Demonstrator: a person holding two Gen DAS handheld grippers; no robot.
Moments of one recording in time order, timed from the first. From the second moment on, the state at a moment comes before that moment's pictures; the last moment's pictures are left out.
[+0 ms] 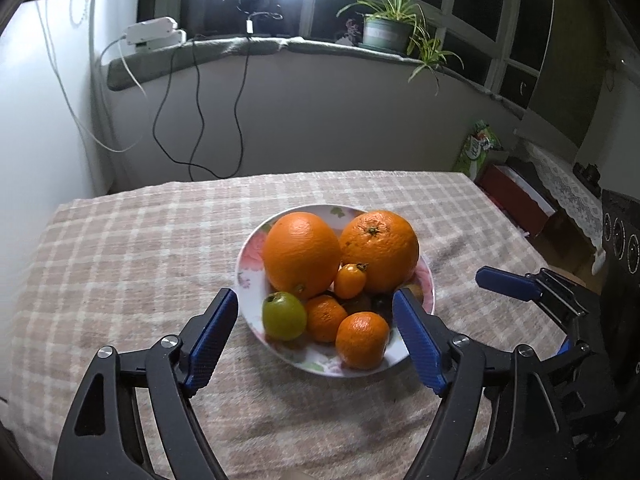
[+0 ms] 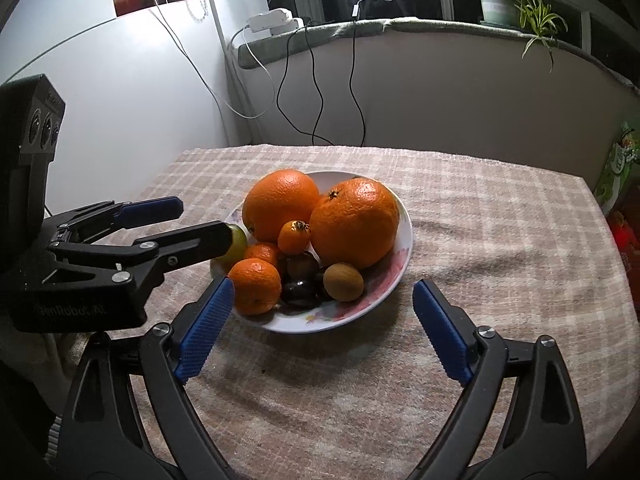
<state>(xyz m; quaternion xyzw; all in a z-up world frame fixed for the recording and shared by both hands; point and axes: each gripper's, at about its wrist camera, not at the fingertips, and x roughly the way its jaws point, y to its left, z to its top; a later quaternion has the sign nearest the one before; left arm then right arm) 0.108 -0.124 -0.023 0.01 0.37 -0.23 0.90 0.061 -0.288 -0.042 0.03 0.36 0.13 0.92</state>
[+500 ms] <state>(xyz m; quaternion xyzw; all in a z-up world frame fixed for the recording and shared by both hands) 0.076 -0.107 -0.012 0.01 0.35 -0.21 0.91 0.036 -0.291 -0.022 0.02 0.33 0.11 0.94</state>
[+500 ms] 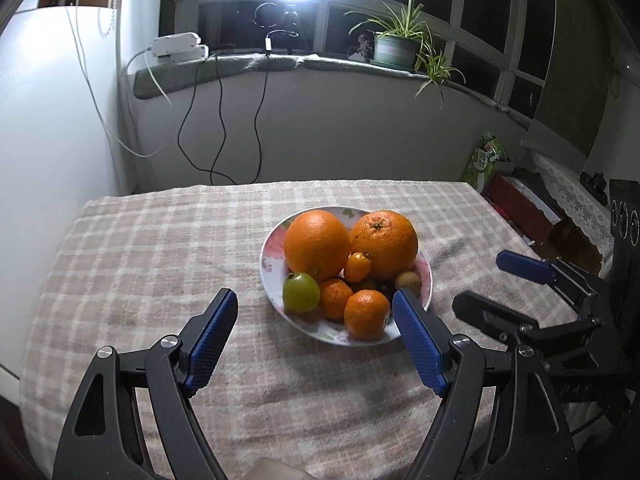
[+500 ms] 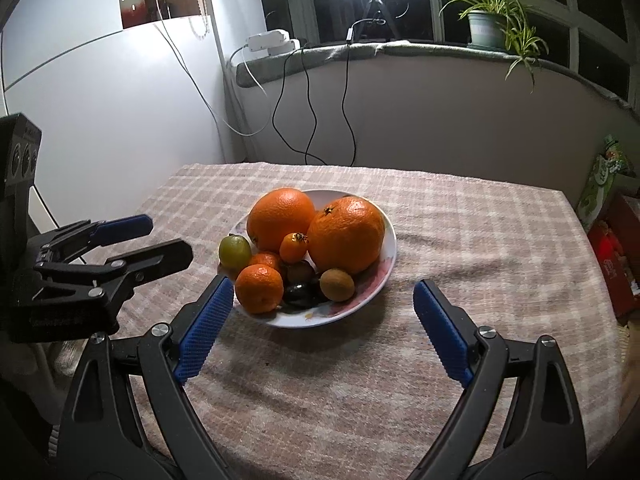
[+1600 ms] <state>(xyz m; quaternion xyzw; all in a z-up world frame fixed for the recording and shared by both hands) 0.043 -0.097 -0.006 0.00 0.34 -0.20 0.92 0.018 -0.300 -0.016 0.02 0.32 0.09 0.94</state>
